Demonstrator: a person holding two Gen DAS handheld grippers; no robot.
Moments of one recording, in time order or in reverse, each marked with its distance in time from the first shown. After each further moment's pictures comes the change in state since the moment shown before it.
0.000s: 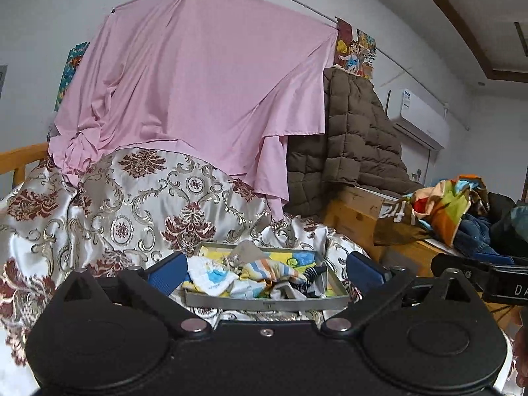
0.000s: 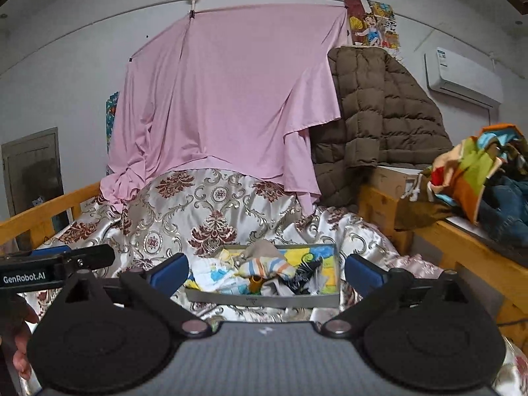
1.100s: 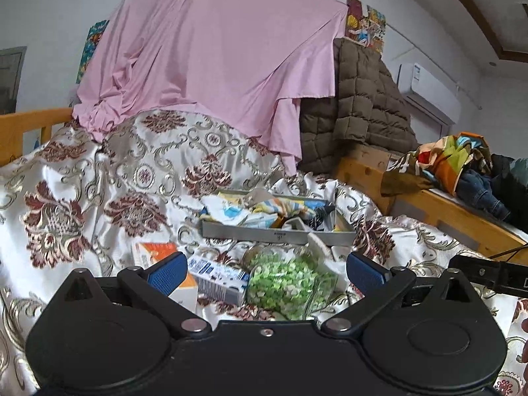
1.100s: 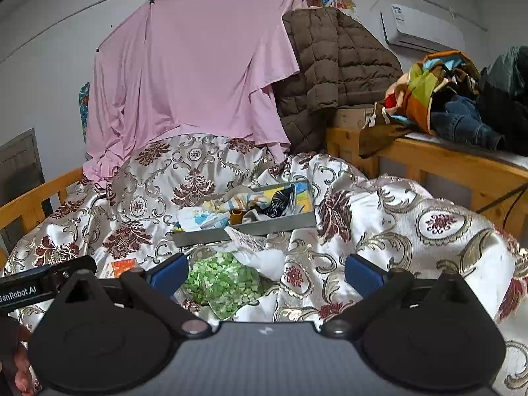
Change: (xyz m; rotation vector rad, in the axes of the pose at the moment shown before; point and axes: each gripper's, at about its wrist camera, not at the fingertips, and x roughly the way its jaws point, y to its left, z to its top) left arm -0.054 -0.005 -0.092 -0.013 0.087 0.067; right arm -0.052 -0.014 -0.099 0.136 0.093 -0.074
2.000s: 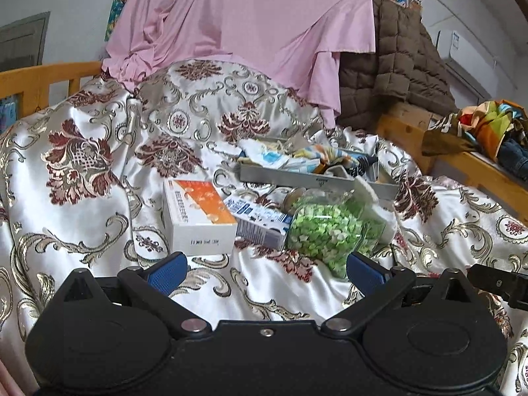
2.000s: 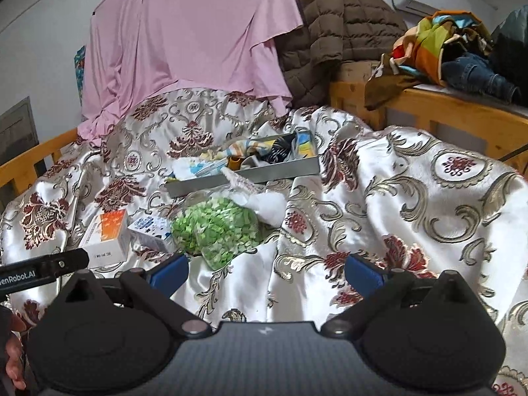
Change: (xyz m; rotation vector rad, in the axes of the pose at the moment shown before) left arm 0.025 0.022 -0.037 -0.041 0.155 0.119; right arm 0.036 0.003 -0.040 -0.019 0.140 0.002
